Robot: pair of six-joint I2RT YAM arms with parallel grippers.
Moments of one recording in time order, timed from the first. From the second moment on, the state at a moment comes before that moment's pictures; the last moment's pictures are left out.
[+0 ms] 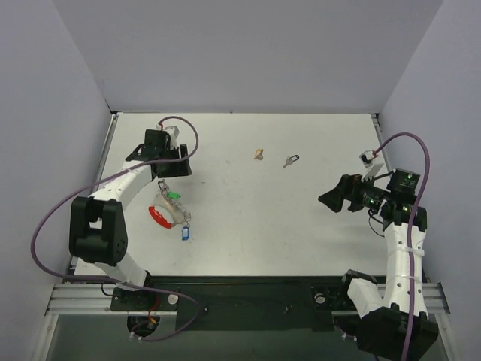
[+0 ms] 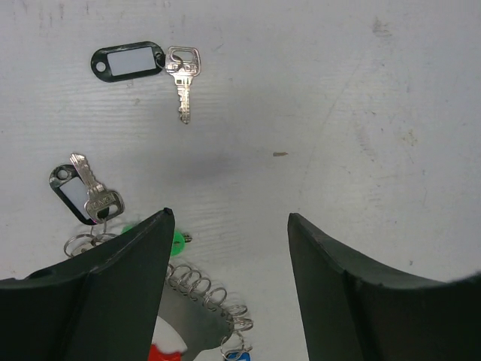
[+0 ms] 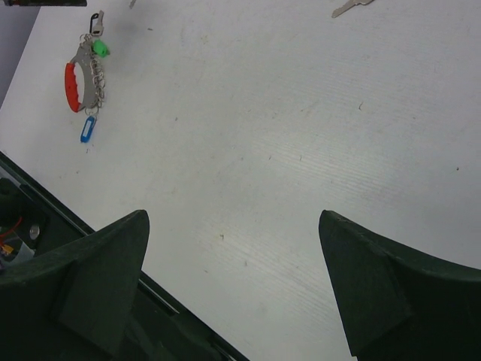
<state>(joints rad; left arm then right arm) -0.16 1.57 1.10 -0.37 0.13 -0.25 -0.31 0.90 0.82 -0.69 -0.89 -0.15</state>
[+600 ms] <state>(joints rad) -0.17 1.87 1.36 -0.46 -0.07 -0.68 -0.26 0.91 0.84 -0.73 -0.83 -0.21</state>
